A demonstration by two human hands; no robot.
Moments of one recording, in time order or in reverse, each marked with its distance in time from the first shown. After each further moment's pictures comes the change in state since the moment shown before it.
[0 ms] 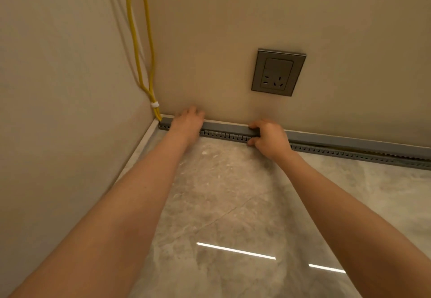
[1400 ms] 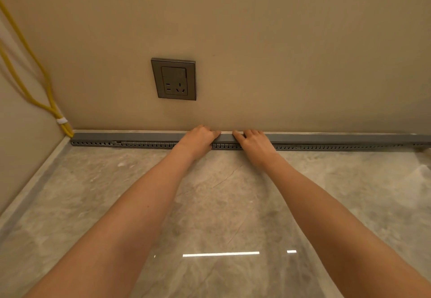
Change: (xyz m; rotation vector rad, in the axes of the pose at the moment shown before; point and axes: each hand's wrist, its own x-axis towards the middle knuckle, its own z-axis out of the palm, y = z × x) left_hand 0.020 0.205 -0.026 -0.087 -0.034 0.401; right_hand -0.057 0.148 -0.061 -0.636 -0.112 -0.072
